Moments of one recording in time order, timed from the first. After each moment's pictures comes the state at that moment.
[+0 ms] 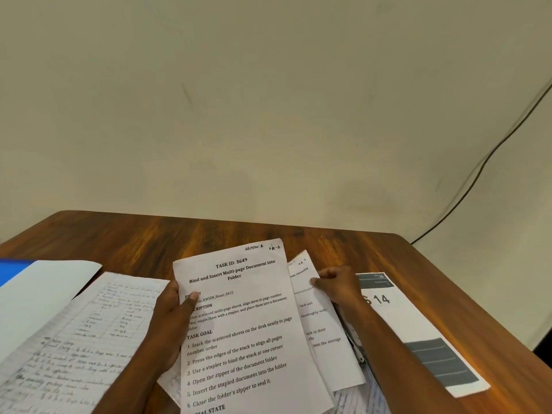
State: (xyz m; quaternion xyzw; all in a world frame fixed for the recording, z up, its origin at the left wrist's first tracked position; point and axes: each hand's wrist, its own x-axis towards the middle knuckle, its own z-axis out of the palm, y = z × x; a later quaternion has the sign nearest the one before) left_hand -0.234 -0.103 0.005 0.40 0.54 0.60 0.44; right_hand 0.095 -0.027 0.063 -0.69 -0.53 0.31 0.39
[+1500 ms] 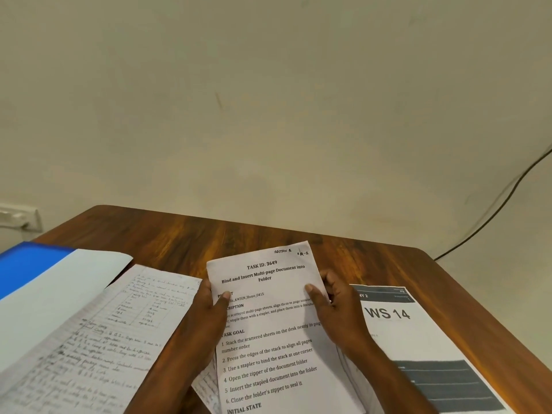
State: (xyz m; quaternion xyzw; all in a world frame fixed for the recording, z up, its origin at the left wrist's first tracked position) left_hand -0.208 -0.120 0.017 0.40 0.51 0.60 0.47; right_hand 0.040 -0.101 0.073 -0.49 -0.69 0.25 0.47
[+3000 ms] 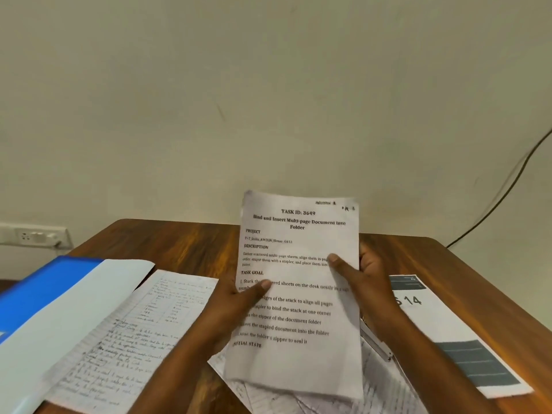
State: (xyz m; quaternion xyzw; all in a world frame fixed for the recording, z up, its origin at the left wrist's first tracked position) left_hand -0.201 -0.173 0.096 0.50 0.45 0.54 0.51; right_hand 0.041 -0.127 0.125 -0.42 -0.53 0.42 0.60
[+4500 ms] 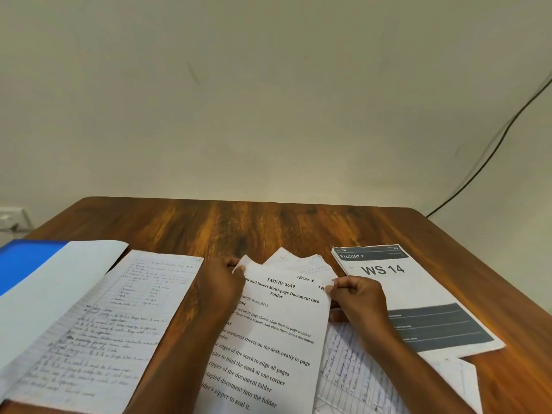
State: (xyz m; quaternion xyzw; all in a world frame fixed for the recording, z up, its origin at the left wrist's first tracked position) left_hand -0.187 -0.106 0.030 0.51 0.70 0.46 0.20; right_hand 0.067 -0.140 0.042 -0.62 -0.45 0.39 0.51
